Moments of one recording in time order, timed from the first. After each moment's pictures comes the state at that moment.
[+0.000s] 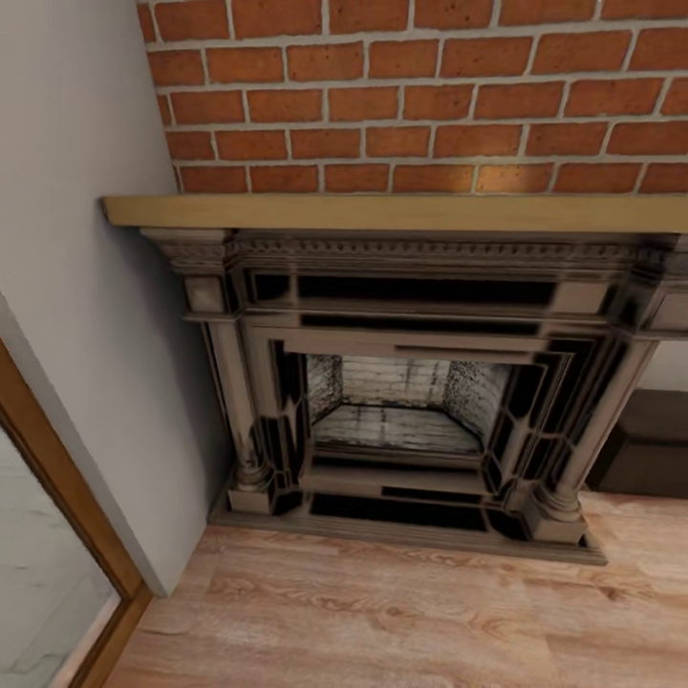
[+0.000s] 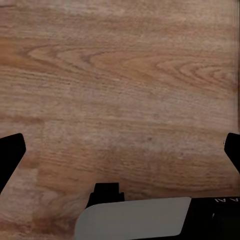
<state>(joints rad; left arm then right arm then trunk) -0.16 0.00 -0.08 -0.11 0.07 -0.37 0.00 -0.12 0.02 0.25 0.03 -0.48 -0.20 -0.04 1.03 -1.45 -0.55</state>
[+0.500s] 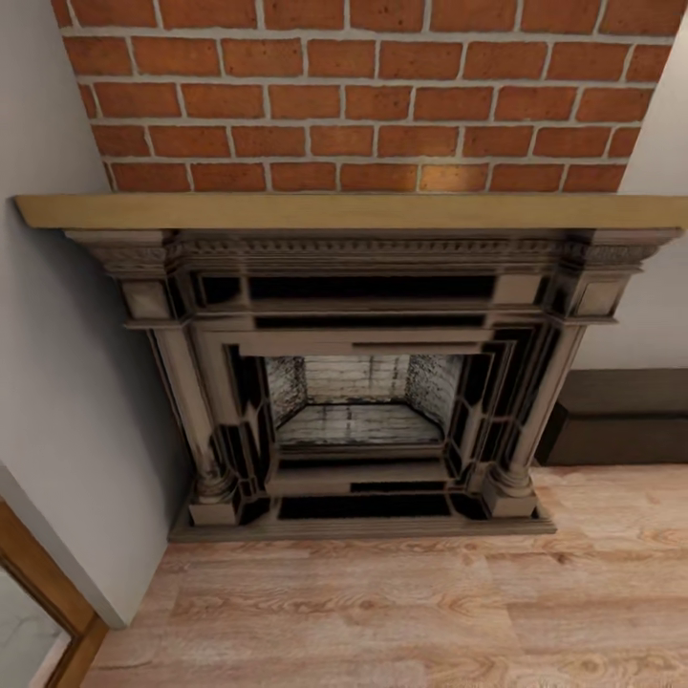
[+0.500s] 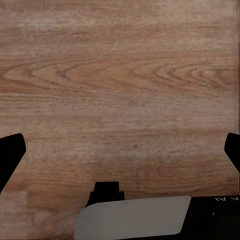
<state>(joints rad) -0.16 0.00 -0.08 -0.11 0.07 -0.37 0.00 -0.12 0.02 0.25 0.03 -0.48 -0.20 -0.04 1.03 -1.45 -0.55</state>
